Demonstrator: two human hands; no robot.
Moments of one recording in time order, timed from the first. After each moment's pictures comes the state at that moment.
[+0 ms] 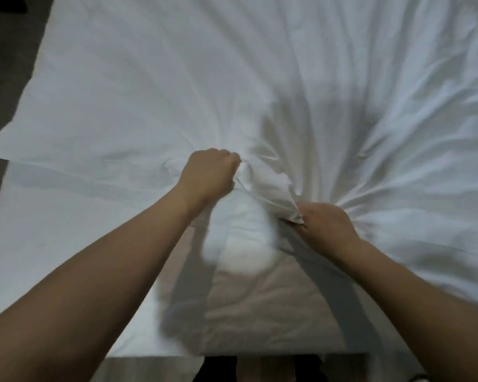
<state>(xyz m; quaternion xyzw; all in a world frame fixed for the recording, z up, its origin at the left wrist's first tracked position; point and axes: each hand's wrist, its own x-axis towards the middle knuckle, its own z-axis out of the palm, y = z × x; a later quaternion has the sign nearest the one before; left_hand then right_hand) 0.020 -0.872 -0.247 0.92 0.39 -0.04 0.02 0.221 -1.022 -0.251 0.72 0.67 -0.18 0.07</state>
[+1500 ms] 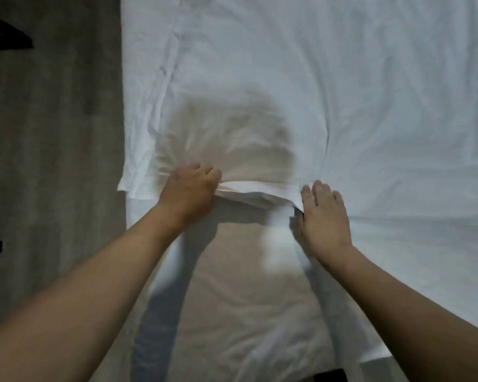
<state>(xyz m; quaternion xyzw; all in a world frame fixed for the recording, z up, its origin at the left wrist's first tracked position) -0.313 -0.729 -0.274 0.96 0.28 0.00 0.02 -0.095 -0.911 -0.292 0.83 0.55 -0.08 0.09</state>
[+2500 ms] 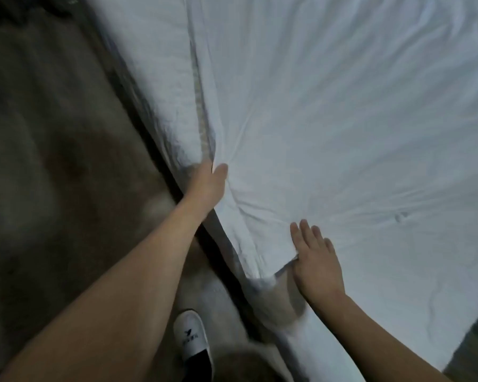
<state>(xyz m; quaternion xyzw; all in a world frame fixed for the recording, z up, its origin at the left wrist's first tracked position) -0.401 -0.475 -0.269 0.69 0.44 0.03 0.58 -0.372 -0.739 -0.281 0.92 0.34 -0.19 0.05</state>
